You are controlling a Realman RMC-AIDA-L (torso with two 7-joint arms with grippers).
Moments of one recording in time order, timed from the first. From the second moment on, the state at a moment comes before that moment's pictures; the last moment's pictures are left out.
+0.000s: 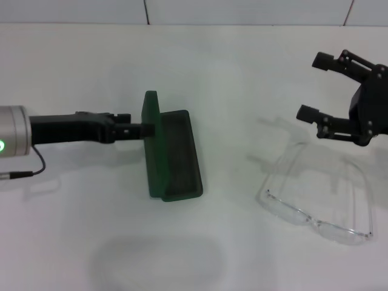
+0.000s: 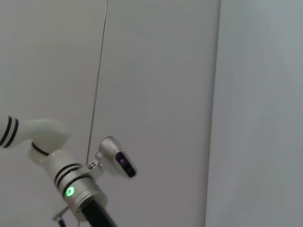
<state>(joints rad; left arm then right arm) -0.39 -2.03 1.08 0.95 1.86 1.37 -2.05 0.49 1.89 -1.28 -0.31 -1.04 -1.71 0.72</state>
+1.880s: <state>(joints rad) -0.57 -2.06 1.08 0.97 2.15 1.38 -2.42 0.50 1.91 -1.28 -0.35 -1.09 -1.69 0.67</state>
